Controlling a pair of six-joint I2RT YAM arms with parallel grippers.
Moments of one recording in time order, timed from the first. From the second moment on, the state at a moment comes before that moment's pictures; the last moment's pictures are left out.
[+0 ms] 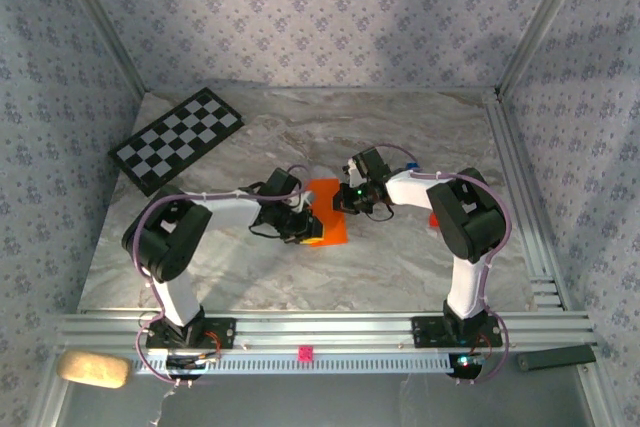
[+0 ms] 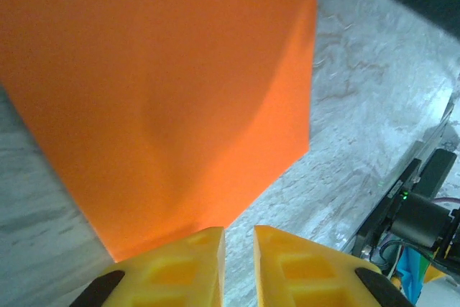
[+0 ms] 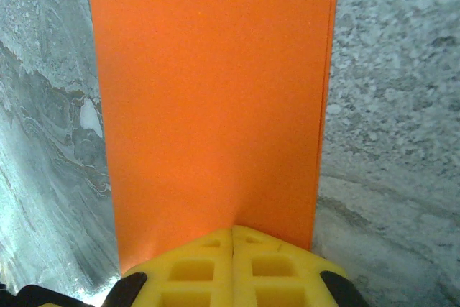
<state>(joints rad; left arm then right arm) -0.65 1.76 0.86 -0.20 0.66 -0.74 0.51 1.90 1.02 -0.19 -0.47 0.55</state>
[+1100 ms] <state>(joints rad) -0.51 1.82 1.12 -0.16 0.56 -0.72 0.45 1.51 0.86 -0.31 -0.35 0.67</state>
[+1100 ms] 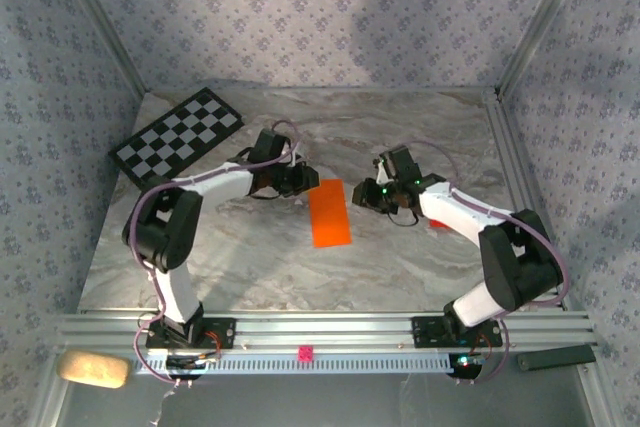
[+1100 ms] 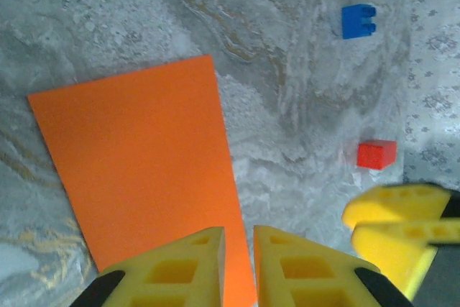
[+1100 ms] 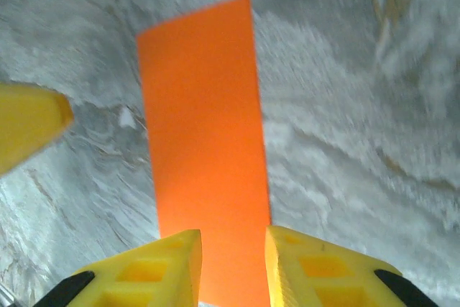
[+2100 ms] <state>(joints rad) -0.45 2.04 1.20 -0.15 0.61 -0.71 0.54 1.58 0.76 -0.29 -0.43 0.83</state>
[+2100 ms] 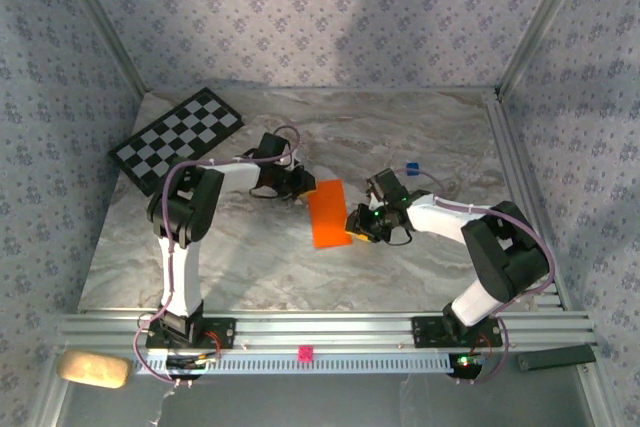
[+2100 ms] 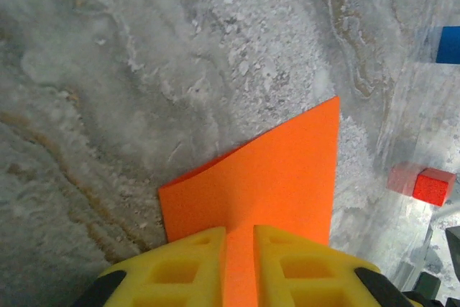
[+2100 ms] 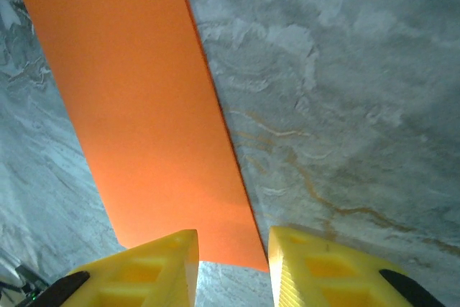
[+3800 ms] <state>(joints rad) -0.45 2.05 1.20 -0.16 0.63 -0.68 0.54 1.55 0.65 -0.19 -0.52 1.03</state>
